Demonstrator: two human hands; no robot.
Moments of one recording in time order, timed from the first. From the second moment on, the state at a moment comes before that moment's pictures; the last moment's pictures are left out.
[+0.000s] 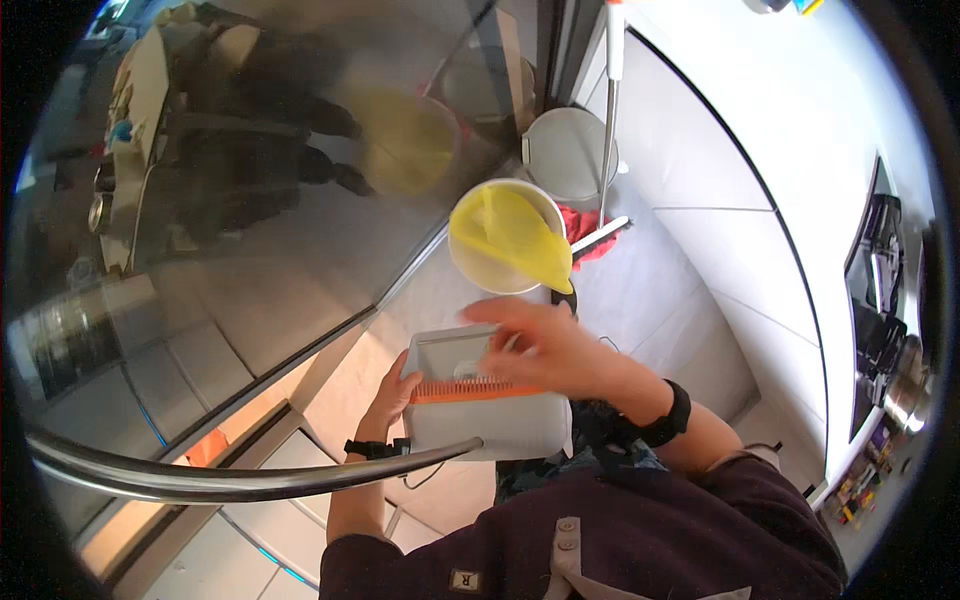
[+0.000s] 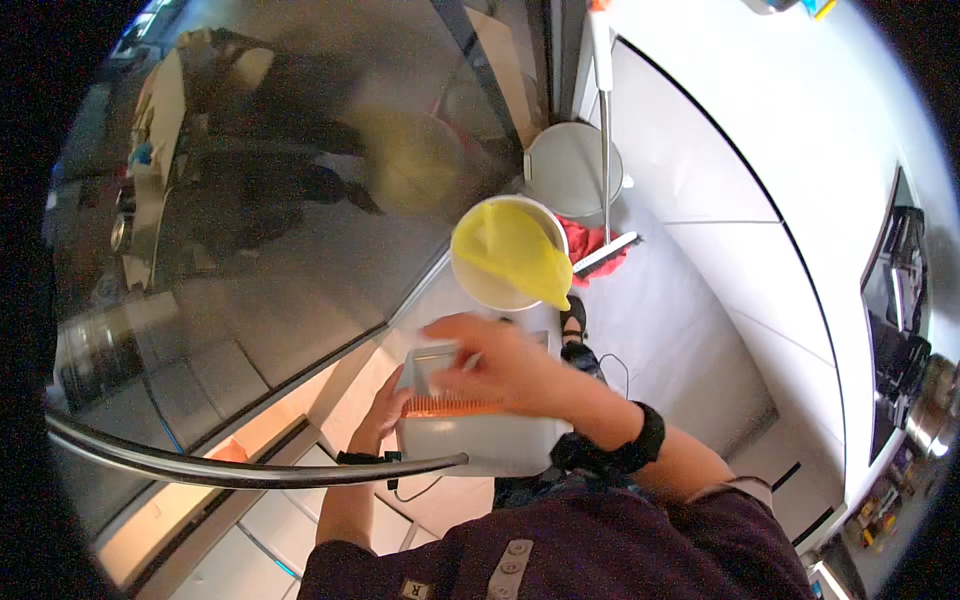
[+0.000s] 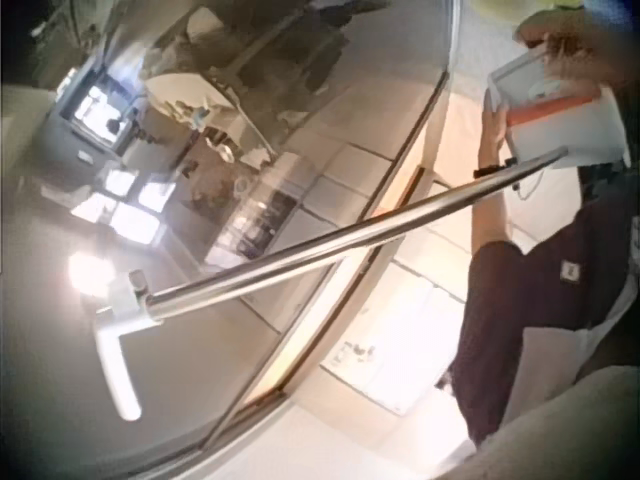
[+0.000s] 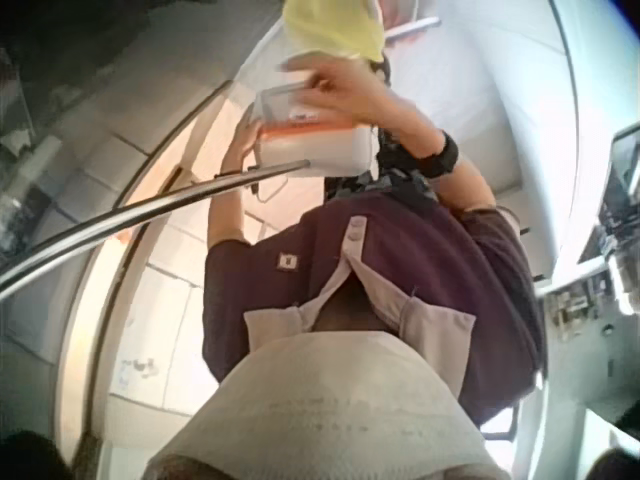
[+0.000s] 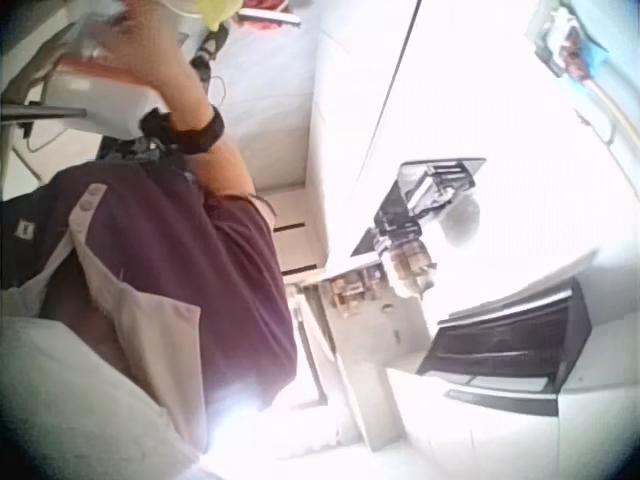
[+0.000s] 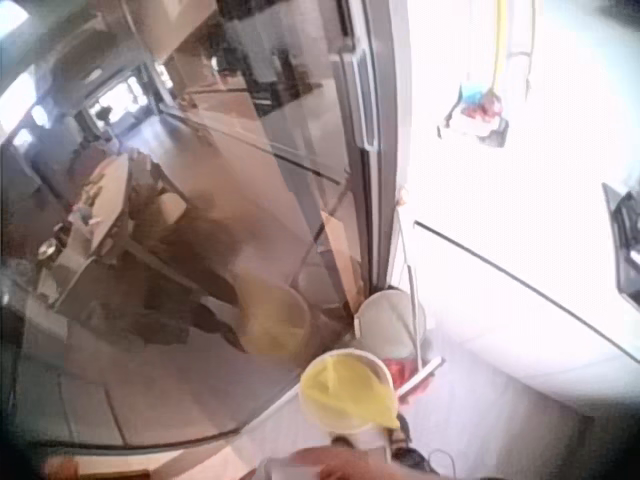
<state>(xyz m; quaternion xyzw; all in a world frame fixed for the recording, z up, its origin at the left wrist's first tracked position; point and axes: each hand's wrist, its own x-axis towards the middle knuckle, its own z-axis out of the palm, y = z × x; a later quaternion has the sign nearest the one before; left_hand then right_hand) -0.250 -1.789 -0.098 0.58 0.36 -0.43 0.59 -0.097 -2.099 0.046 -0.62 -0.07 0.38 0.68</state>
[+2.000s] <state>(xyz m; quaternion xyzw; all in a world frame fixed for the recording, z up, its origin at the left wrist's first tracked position) -0.800 -2.122 -0.018 0.77 0.41 -0.43 0.23 -0.178 -1.887 -0.166 -0.80 -0.52 0.16 0.25</state>
